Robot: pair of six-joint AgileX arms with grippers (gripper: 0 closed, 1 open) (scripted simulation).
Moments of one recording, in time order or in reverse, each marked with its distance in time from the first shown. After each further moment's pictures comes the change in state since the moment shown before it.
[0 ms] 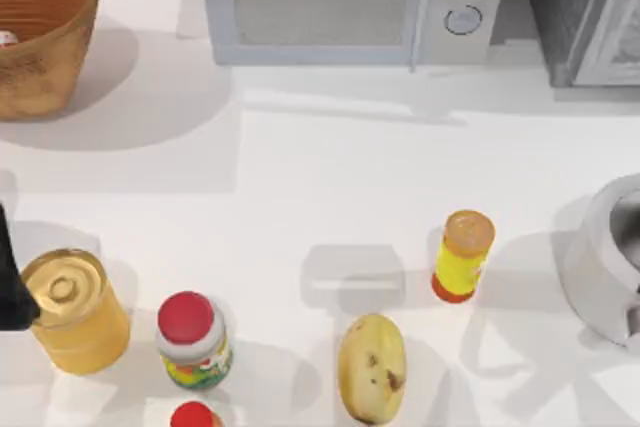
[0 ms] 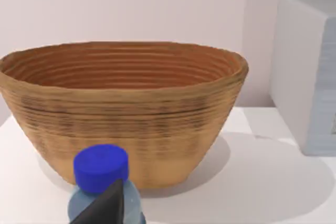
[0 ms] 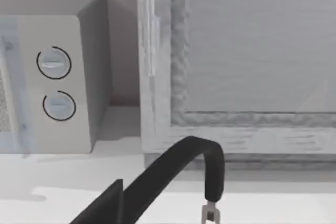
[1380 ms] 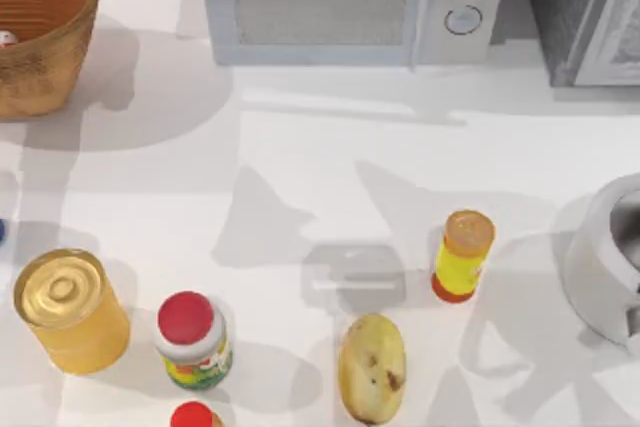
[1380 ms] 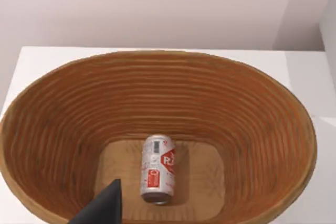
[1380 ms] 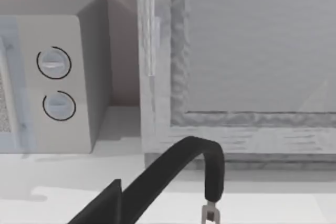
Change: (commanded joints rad) left arm 0.097 1.450 1.454 -0.608 0.069 0.068; right arm 0.000 0.000 0.000 0.000 0.000 0.000
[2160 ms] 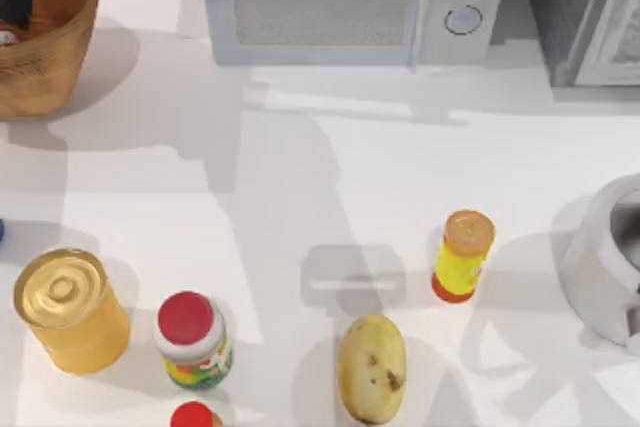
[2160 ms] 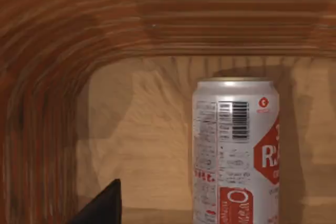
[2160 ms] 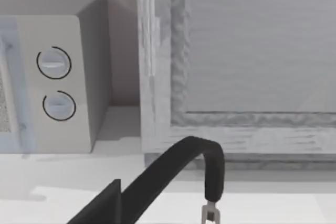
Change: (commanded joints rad) left arm 0.066 0.980 0.847 -0.476 0.043 0.104; right arm 0.000 0.000 0.000 0.000 0.000 0.000
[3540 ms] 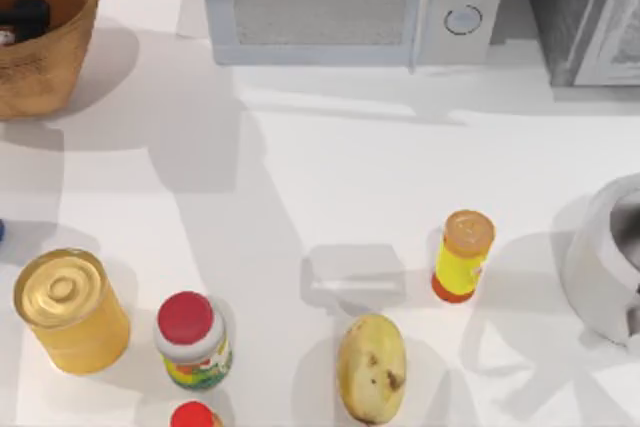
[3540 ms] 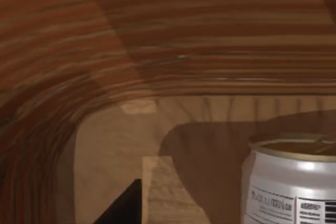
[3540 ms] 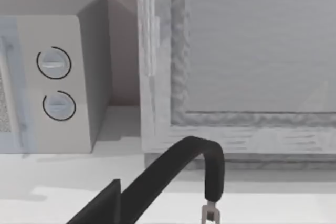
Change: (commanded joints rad) left arm -0.008 0.173 0.016 0.090 0.000 -0.003; right arm 0.000 0.000 0.000 0.000 0.000 0.000
